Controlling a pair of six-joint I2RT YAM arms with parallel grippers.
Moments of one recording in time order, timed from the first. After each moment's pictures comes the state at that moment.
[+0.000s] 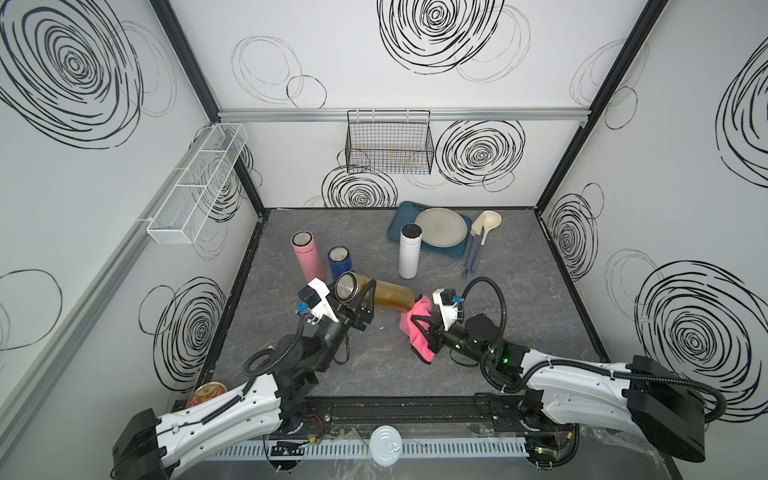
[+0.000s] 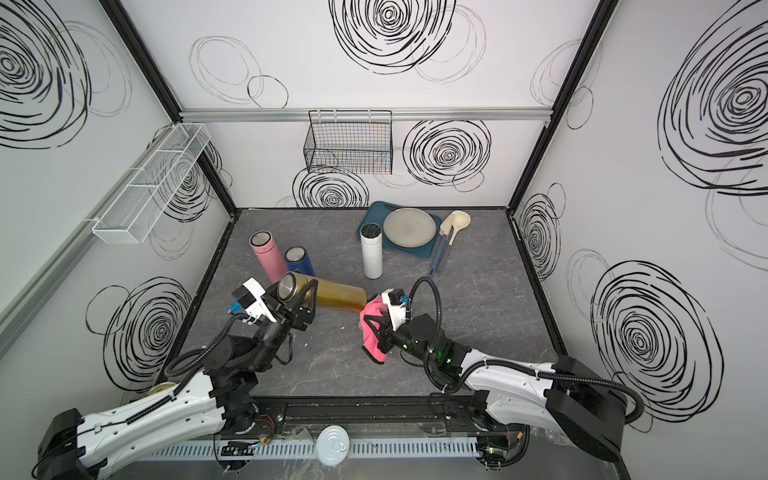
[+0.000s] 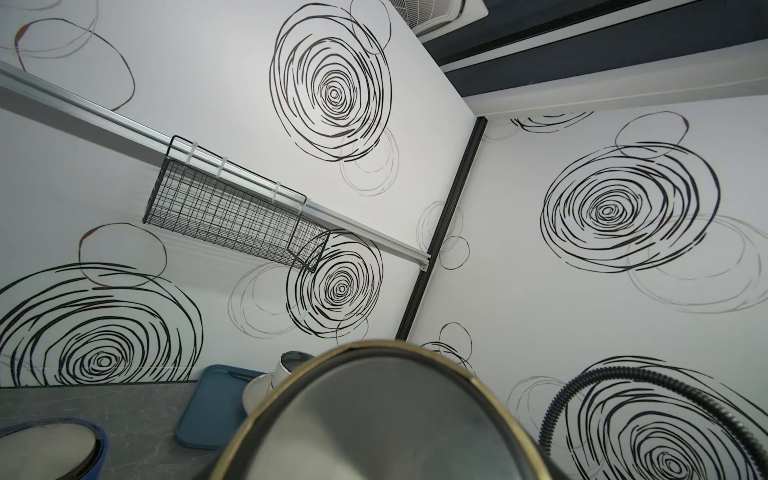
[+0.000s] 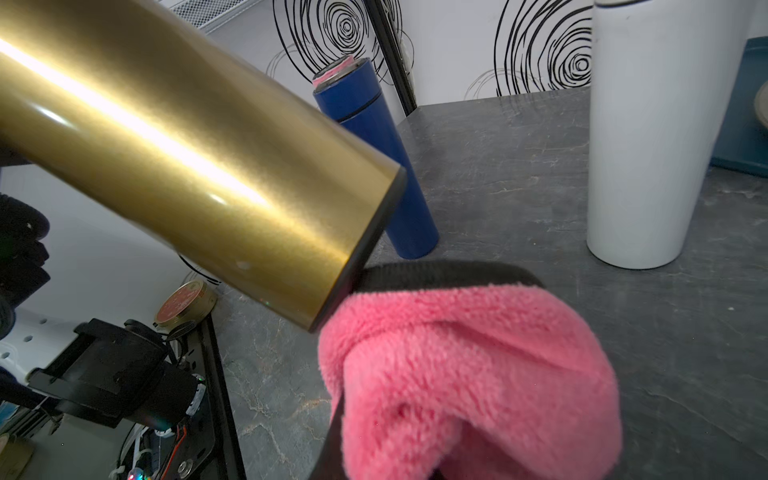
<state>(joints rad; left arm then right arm) -0.93 0.66 0.31 0.82 -0.37 -0.26 1.03 1.10 0.31 0.61 0.02 0.43</state>
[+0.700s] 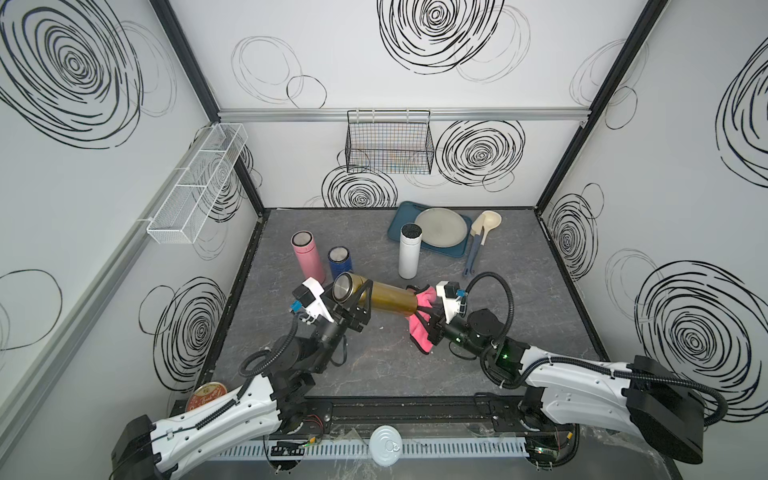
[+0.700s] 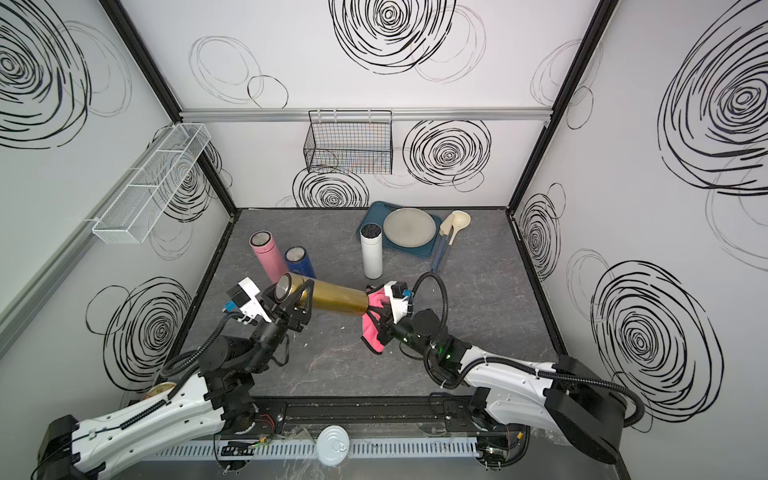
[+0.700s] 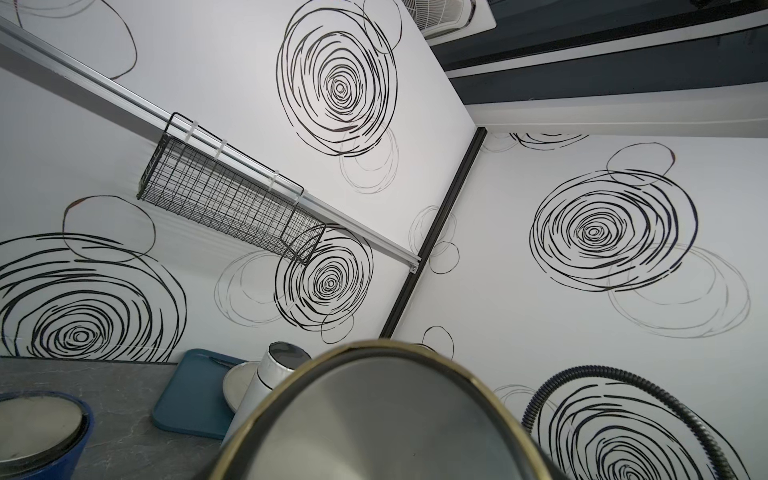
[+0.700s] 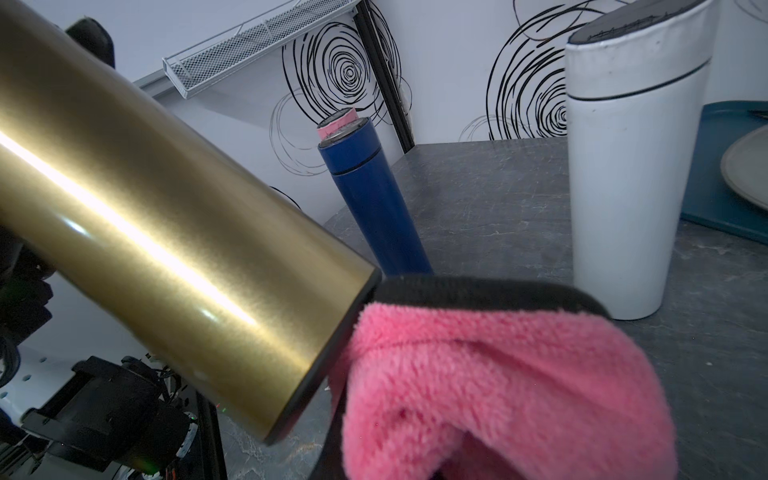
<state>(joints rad) -0.93 0.62 0.31 0.77 -0.36 -0.35 0.99 1.10 0.33 0.66 0.00 0.40</state>
